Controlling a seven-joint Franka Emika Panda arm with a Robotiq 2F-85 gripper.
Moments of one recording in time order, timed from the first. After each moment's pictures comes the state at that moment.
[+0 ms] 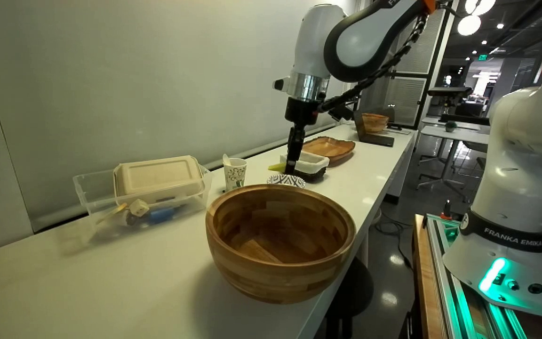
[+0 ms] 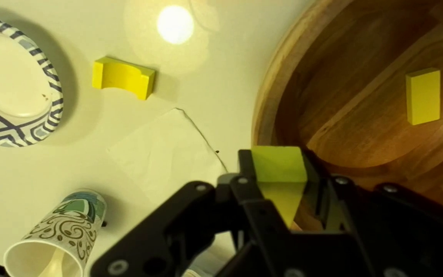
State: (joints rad) arm 0.09 -0.20 0.03 -2.62 0.00 2.55 -0.28
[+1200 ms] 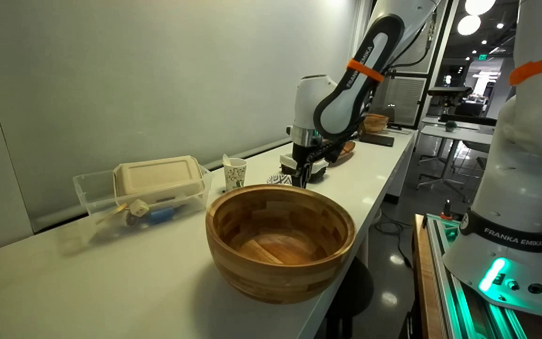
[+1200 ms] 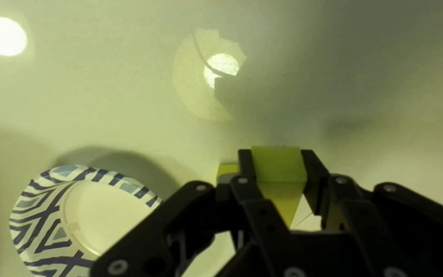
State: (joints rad) arm -0.08 0.19 -0.07 -2.56 -0.23 2.80 -0.01
